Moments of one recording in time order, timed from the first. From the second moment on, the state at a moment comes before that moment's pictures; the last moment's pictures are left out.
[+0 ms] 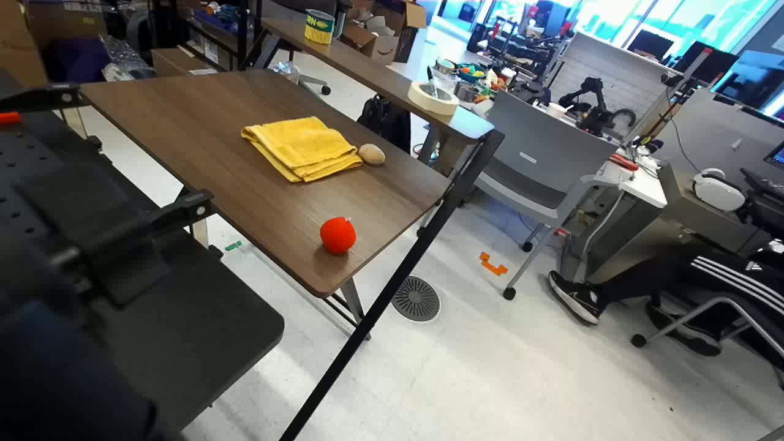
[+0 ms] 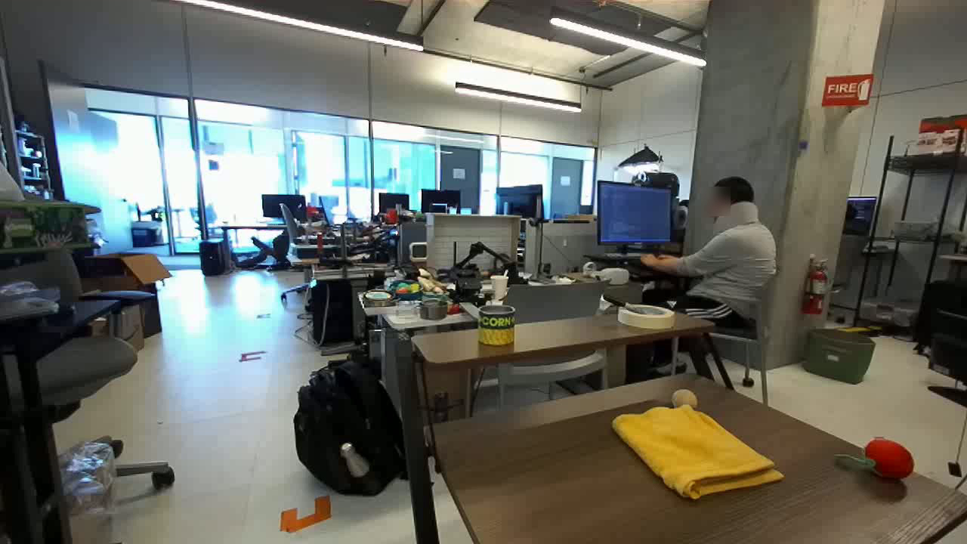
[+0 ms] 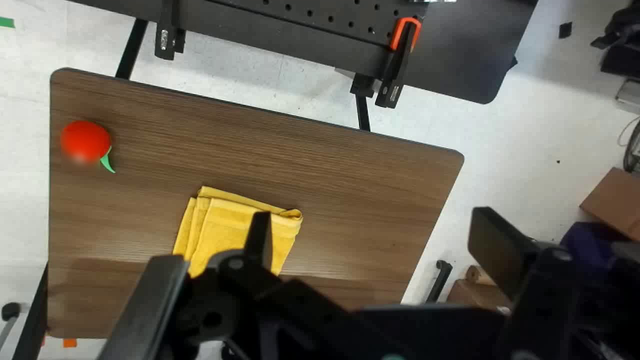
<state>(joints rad) 0.09 -0.59 -0.18 -2.63 0.11 2.08 -0.41</state>
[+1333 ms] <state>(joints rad) 0.06 -0.37 -0.12 -2.50 0.06 2.32 -0.23</state>
